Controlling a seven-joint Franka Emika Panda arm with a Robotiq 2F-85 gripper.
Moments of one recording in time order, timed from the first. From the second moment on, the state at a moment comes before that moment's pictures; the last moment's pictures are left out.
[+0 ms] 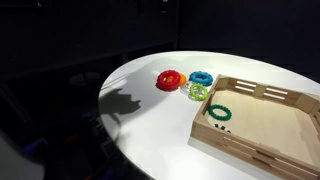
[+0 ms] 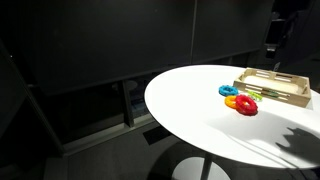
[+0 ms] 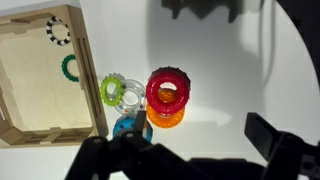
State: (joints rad) arm 0.04 -0.26 0.10 -2.23 -0.12 1.91 0.06
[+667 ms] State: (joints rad) arm 0.04 -0.10 0.10 -2.34 -0.15 2.11 0.28
